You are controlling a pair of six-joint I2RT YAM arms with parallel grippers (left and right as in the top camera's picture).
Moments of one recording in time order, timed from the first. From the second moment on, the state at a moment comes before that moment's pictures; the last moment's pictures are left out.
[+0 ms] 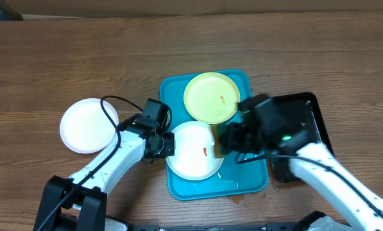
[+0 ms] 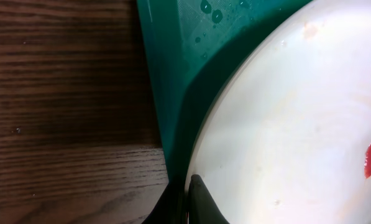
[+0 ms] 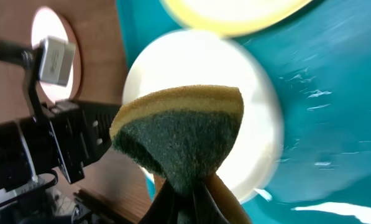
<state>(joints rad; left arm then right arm) -0.35 1.54 0.81 -0.65 0.12 -0.37 0.58 1.35 0.89 -0.56 -0.37 0.79</state>
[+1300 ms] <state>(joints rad) -0.35 1.54 0.78 -0.55 0.13 -0.37 0.69 1.80 0.96 -0.39 -0.29 1.16</state>
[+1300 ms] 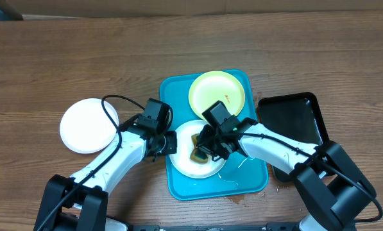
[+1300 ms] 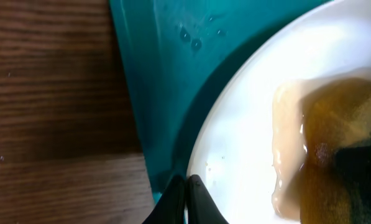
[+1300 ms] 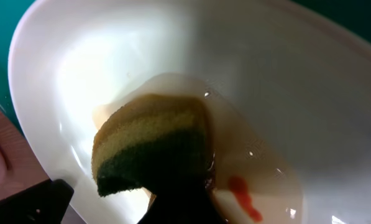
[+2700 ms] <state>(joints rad) -0.36 1.60 0.73 -0.41 0.23 -0.42 0.61 1.72 1.18 -1.03 0.13 1.00</state>
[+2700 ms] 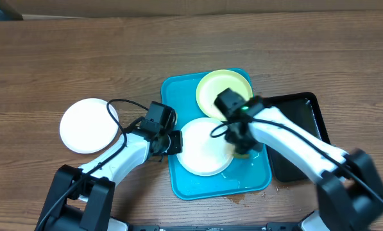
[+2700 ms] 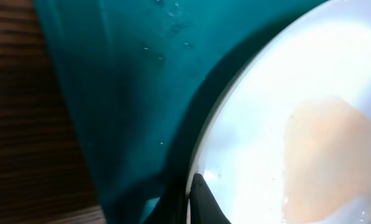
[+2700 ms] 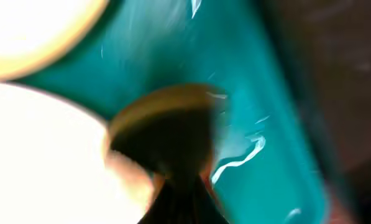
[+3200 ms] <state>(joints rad) -0.35 1.61 0.75 -0.44 0.24 -0.37 0.14 1.43 1.15 -1.05 0.05 0.68</state>
